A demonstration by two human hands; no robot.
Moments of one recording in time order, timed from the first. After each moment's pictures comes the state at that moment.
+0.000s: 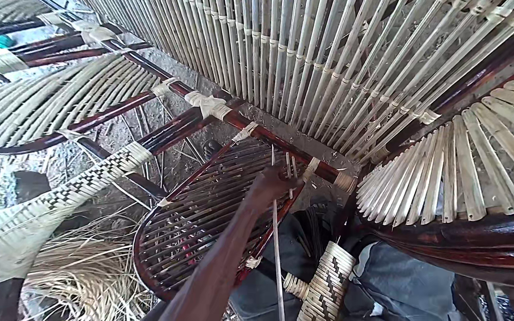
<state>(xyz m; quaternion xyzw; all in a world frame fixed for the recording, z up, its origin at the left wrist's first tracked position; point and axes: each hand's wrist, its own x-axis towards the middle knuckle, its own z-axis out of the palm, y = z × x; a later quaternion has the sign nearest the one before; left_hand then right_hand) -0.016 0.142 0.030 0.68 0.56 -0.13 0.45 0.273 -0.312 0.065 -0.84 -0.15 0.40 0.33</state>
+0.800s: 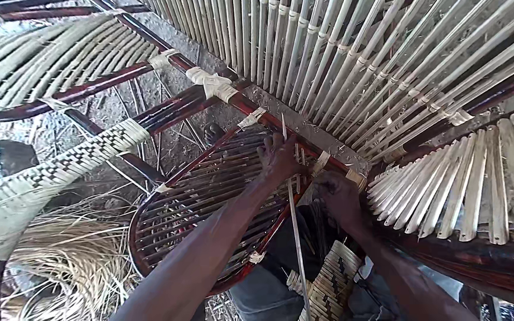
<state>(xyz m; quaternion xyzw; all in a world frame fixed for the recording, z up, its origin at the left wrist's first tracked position) 0.013 0.172 0.005 0.80 0.52 -0.23 0.18 0.108 -0.005 -0.014 -0.69 -0.44 0.34 0.46</state>
